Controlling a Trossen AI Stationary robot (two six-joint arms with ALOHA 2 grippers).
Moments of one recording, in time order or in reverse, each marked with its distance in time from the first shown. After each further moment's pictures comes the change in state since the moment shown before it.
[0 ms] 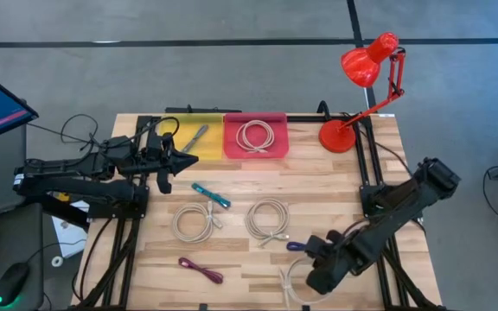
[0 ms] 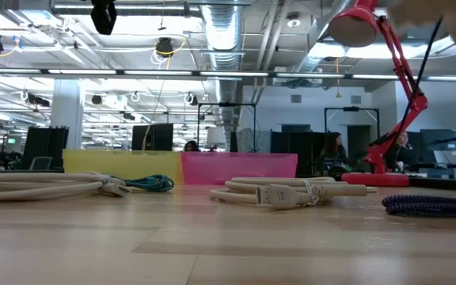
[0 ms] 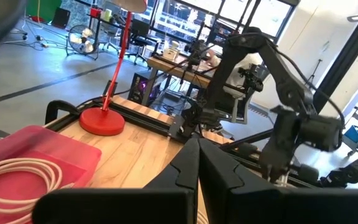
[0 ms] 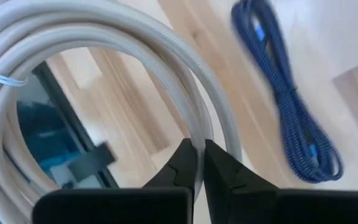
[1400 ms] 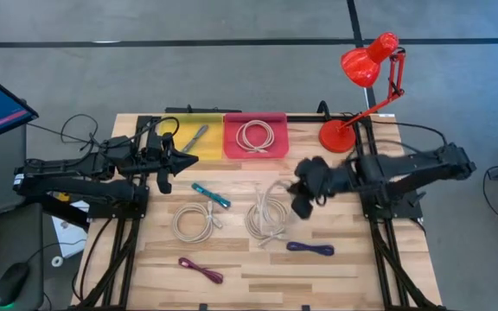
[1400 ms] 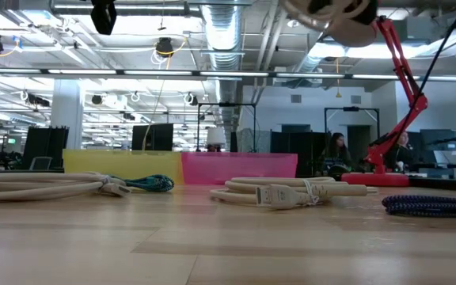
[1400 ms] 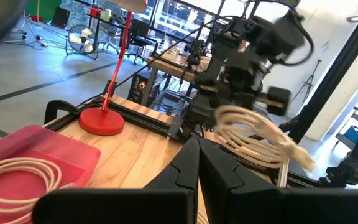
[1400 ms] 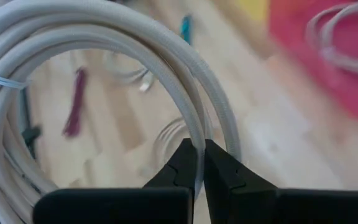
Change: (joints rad) left arm 0.000 0.000 0.000 0.000 0.000 -0.003; right arm -0.533 -0.264 0.137 -0.024 0.186 -0.644
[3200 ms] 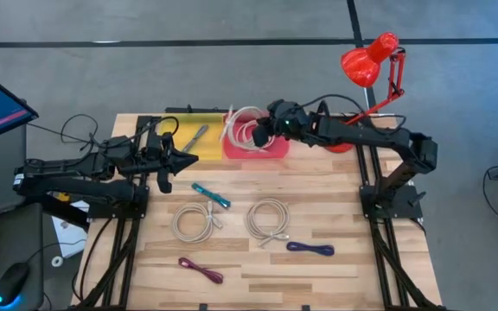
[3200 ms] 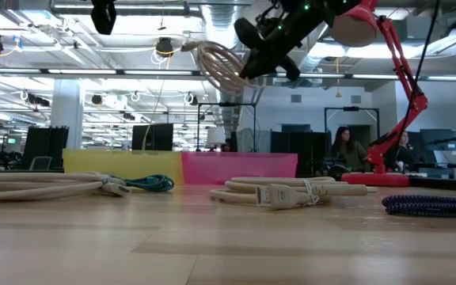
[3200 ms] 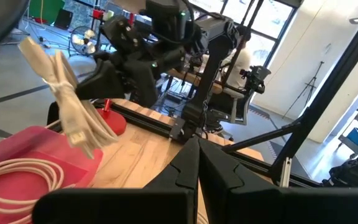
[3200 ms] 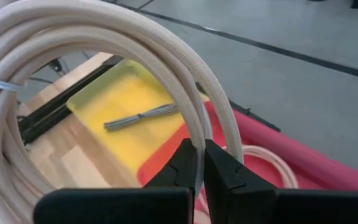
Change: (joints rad) left arm 0.000 0.000 0.000 0.003 -0.011 0.000; right arm -0.501 0.311 0.022 0.607 0.062 -0.237
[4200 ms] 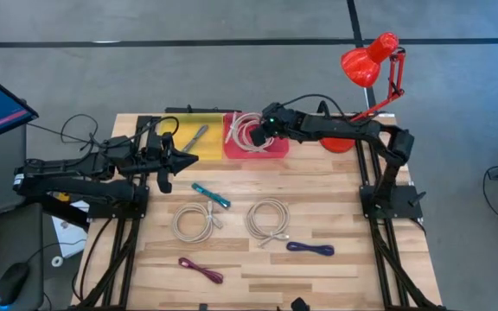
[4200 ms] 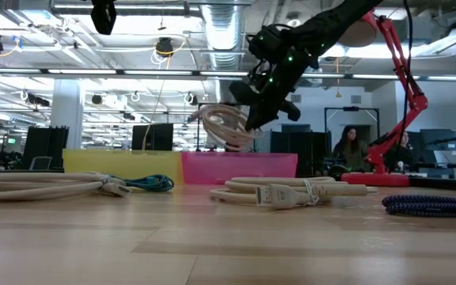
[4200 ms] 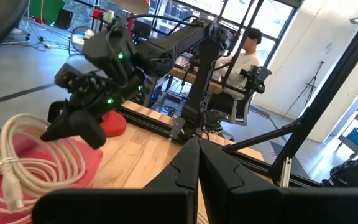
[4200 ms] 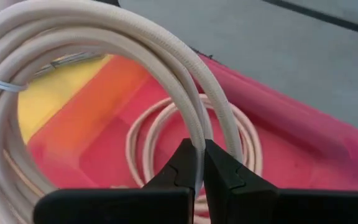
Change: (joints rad) left arm 0.000 0.000 0.000 0.000 0.000 0.000; right arm -0.126 0.221 0.000 -0.034 -0.034 0.001
